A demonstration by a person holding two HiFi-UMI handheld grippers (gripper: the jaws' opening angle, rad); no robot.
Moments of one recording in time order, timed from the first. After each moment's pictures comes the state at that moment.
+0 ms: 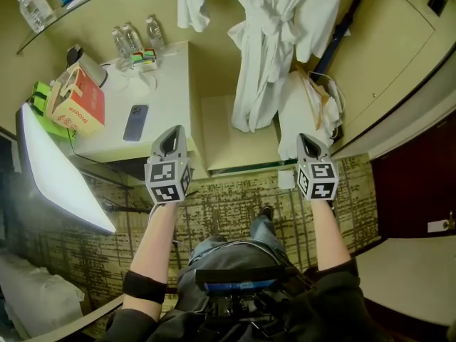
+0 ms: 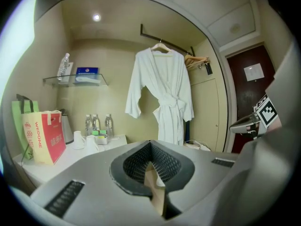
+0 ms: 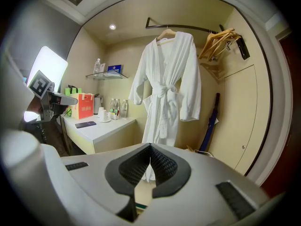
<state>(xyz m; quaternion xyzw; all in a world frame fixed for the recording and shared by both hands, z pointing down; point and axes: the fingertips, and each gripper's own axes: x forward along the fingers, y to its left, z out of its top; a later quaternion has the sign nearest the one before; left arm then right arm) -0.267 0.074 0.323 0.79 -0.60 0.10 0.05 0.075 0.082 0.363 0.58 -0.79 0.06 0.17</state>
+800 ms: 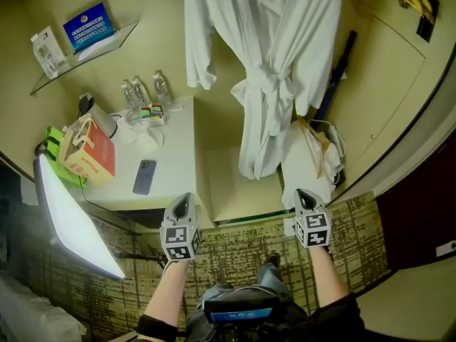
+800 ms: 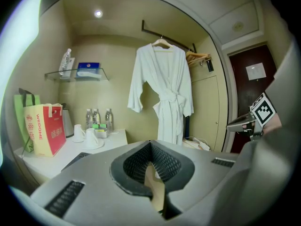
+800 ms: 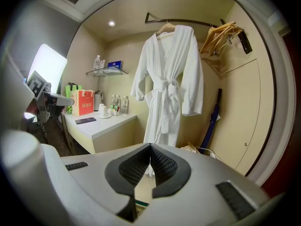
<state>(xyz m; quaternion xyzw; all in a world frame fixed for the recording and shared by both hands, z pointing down) -0.261 0.078 0.348 0.79 -0.60 0.11 0.07 0.078 0.066 0.382 0.58 -0.79 0.07 0.19</state>
